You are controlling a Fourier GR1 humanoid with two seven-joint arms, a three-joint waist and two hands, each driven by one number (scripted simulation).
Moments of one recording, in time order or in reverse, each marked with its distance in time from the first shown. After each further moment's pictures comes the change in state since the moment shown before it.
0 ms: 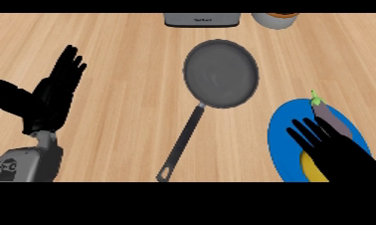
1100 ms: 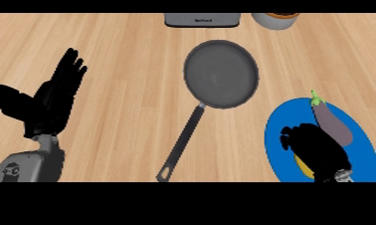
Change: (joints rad) left arm 0.020 -0.042 0.026 -0.016 -0.041 -0.030 -0.002; right arm -0.103 0.148 0.004 0.362 0.114 -0.209 -0.178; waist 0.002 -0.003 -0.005
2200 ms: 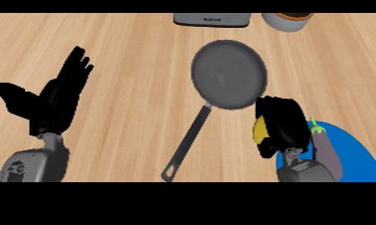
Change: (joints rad) left arm -0.014 -0.022 -0.010 -0.008 -0.011 -0.022 0.013; right arm -0.136 0.415 -0.093 -0.016 0.022 -0.093 0.513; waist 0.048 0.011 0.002
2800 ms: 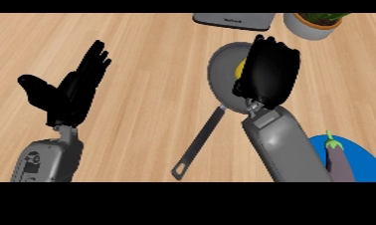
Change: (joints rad) left arm -0.061 -0.024 -0.063 0.019 -0.012 -0.025 0.009; right arm -0.476 0.046 0.071 0.085 0.142 -0.017 0.639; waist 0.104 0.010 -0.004
